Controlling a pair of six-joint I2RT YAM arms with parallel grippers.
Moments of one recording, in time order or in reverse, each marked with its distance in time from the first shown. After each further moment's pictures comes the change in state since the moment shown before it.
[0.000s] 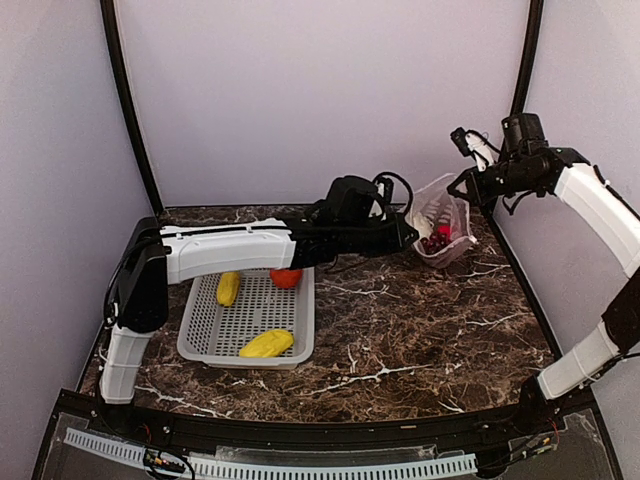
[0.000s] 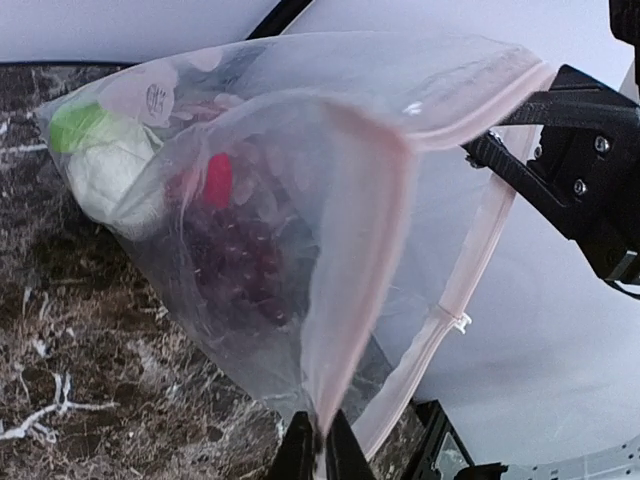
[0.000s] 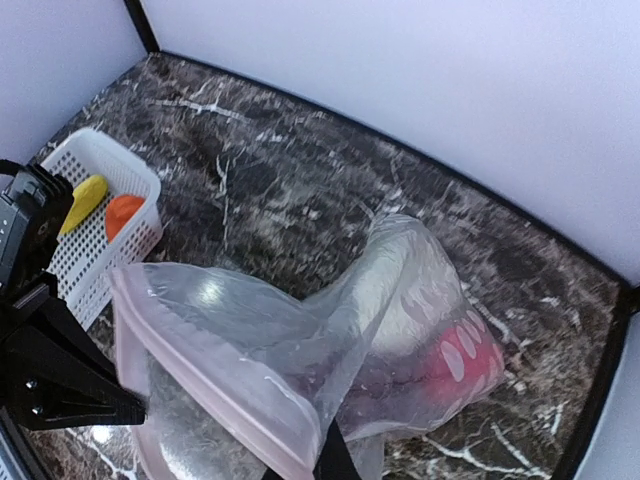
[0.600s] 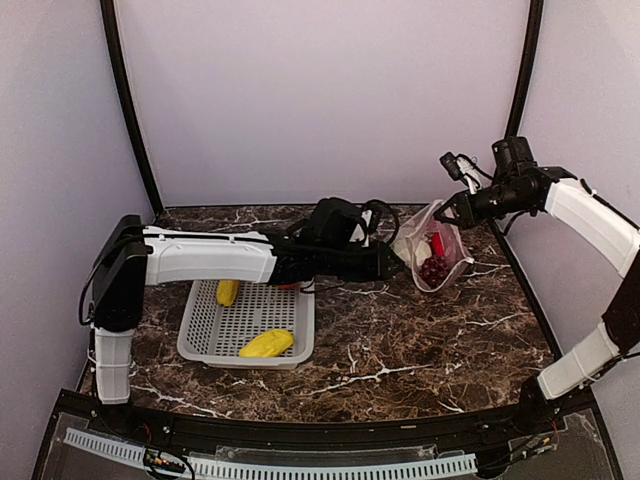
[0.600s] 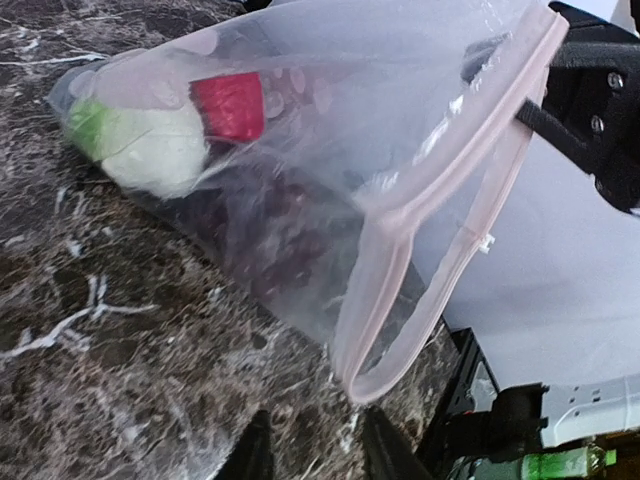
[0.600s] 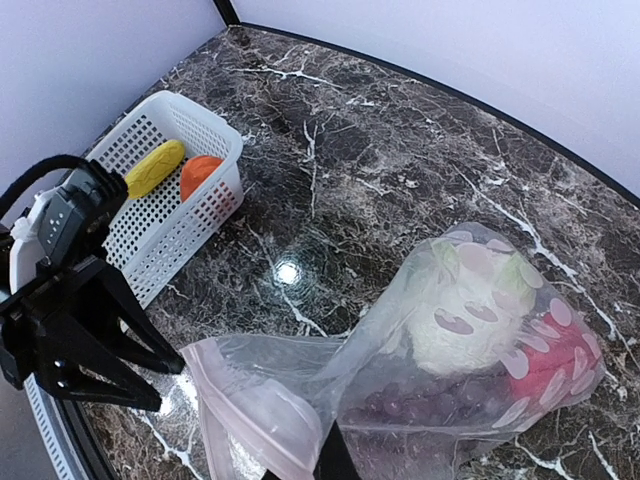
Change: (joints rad) left arm -0.002 -0.100 -0.258 0.008 0.082 0.021; right arm 0.010 0.013 -0.183 0.049 -0.225 0.006
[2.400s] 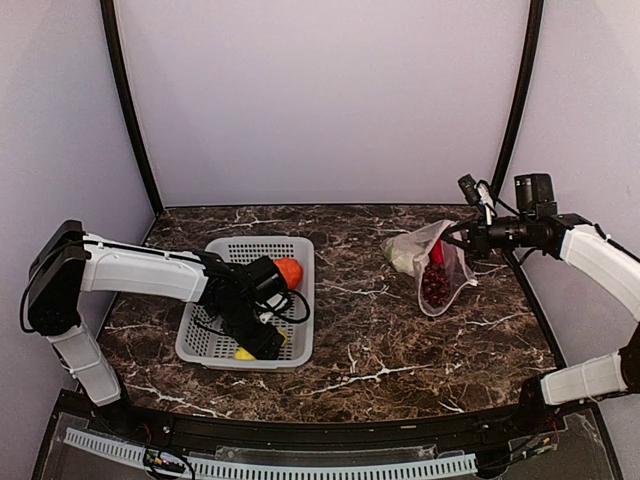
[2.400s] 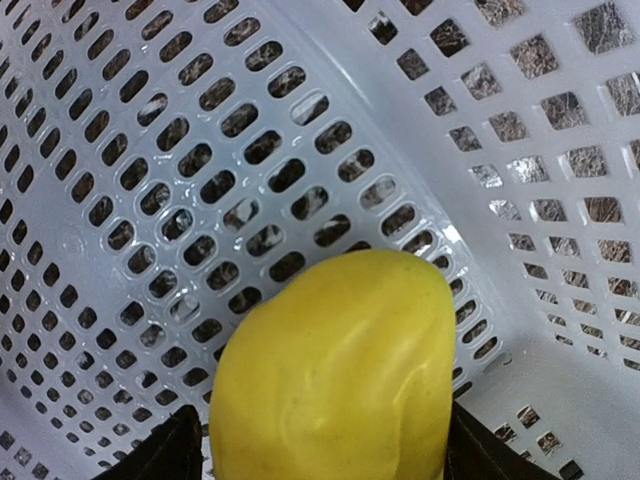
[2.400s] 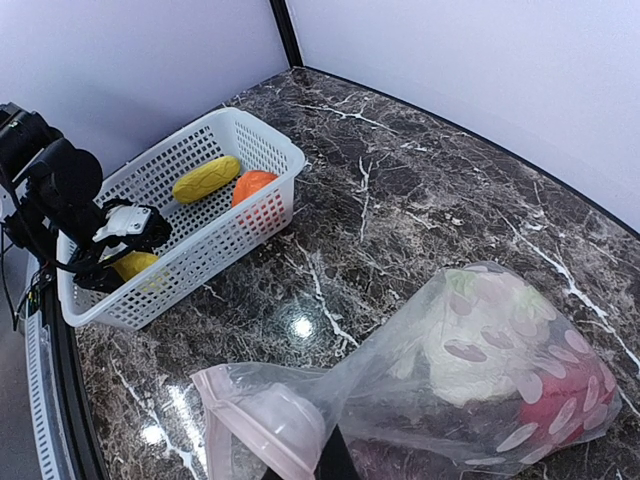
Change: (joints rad) left arm 0.110 -0.389 -0.627 -0.687 -0.155 0.491; right arm -0.072 -0.244 -0.399 0.314 -0.218 -0.048
